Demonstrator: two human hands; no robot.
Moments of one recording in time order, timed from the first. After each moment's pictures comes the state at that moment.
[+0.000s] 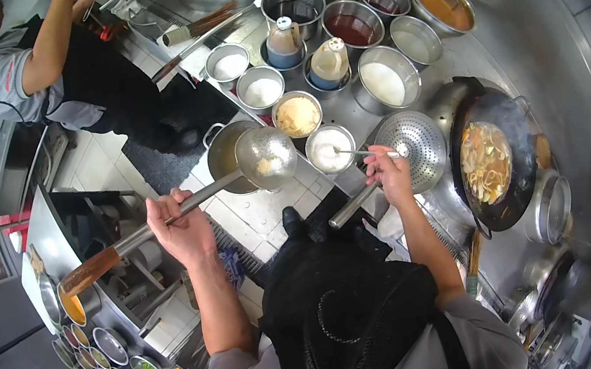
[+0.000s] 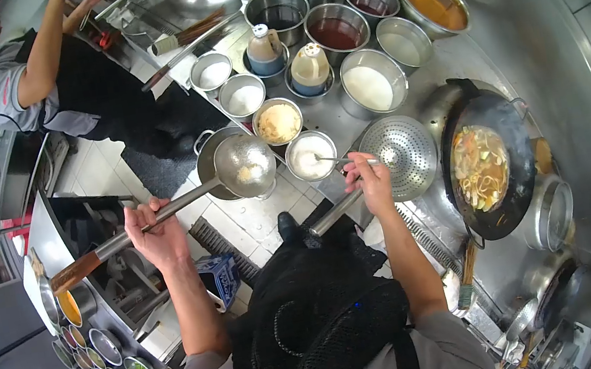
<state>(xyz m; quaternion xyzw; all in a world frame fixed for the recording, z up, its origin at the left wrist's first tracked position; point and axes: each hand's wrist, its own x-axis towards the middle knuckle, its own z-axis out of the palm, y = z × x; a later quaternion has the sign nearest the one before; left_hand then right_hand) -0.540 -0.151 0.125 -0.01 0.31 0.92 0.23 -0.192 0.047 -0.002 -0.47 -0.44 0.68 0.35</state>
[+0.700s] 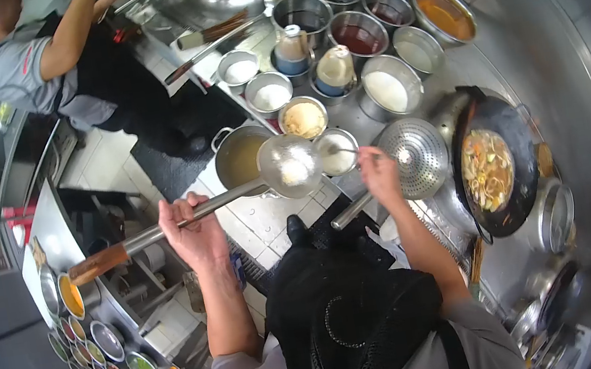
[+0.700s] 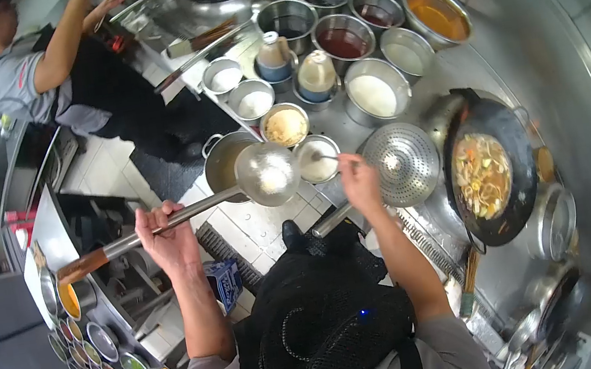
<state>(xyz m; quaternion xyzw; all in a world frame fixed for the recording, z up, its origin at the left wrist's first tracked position) -0.514 -0.164 0.146 -0.06 0.29 0.92 0.25 -0.221 0.044 -0.008 -0.54 -0.64 0.48 0.26</state>
